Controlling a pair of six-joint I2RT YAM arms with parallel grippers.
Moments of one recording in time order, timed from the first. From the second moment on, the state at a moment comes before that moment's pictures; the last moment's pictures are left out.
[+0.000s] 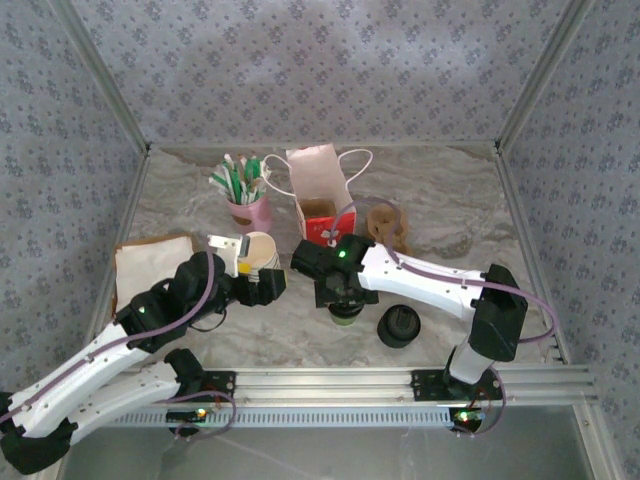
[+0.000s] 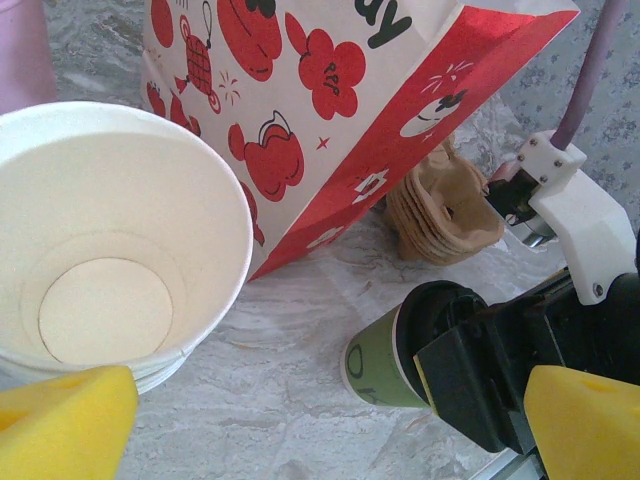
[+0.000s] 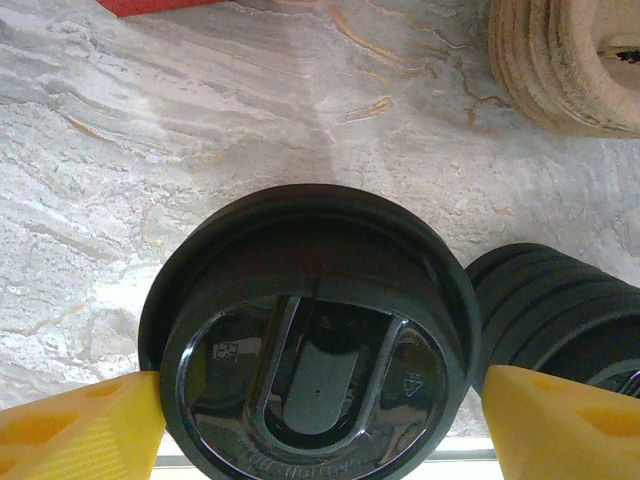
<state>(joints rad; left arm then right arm) -0.90 0.67 0.79 -0.64 -0.12 -0.64 1.10 1.64 1.41 -1.27 0.21 1.02</state>
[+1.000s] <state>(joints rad) -0.90 0.67 0.79 -0.64 -0.12 -0.64 1.08 1.61 1.37 -1.21 0.21 1.11</state>
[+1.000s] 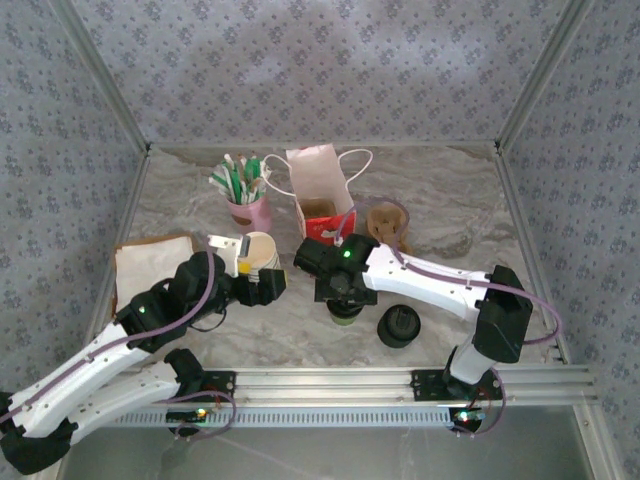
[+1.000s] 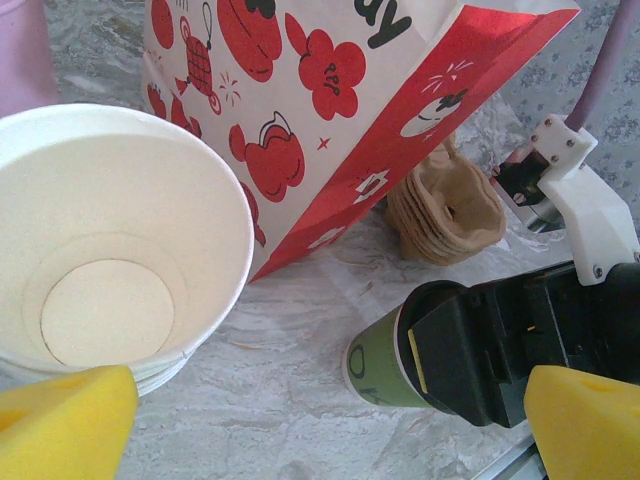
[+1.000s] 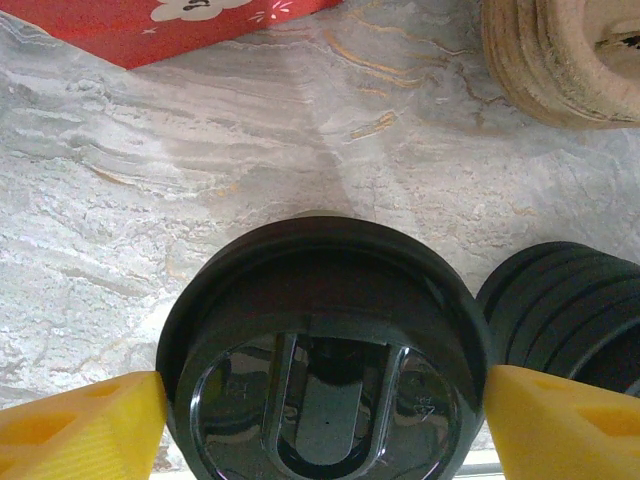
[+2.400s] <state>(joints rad) -0.85 0.97 1.31 -0.77 -0.15 -0.47 1.09 1.46 1.34 -1.26 0.25 1.01</state>
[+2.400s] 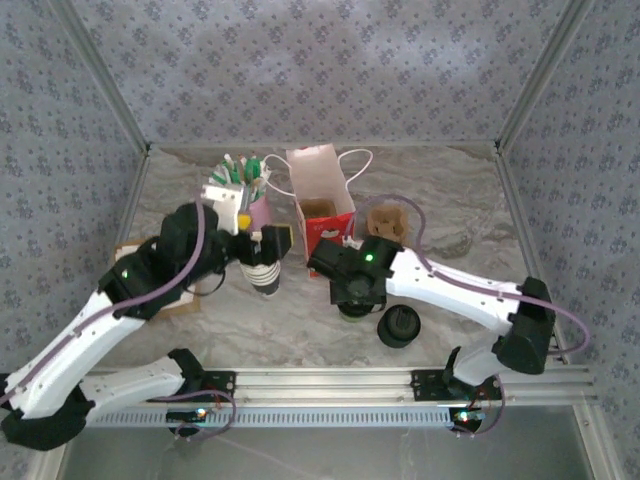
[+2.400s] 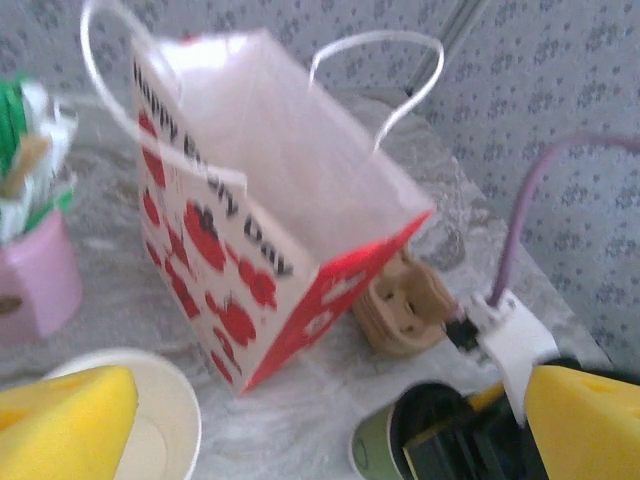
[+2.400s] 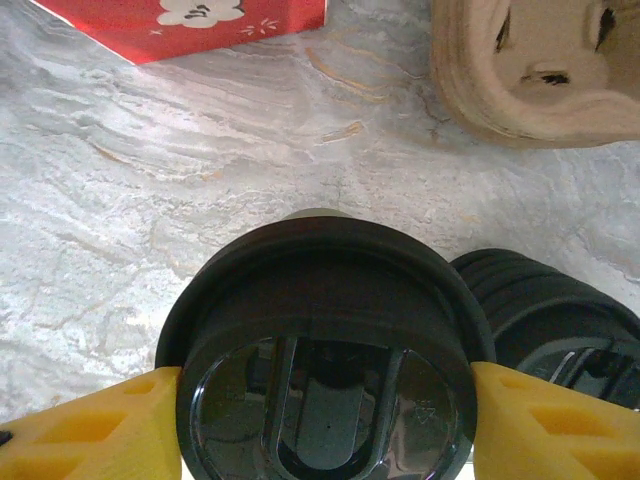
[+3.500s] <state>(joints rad) -0.29 2.41 2.83 -1.13 0.69 -0.36 0.85 1.05 1.42 -1.33 0.10 0.65</state>
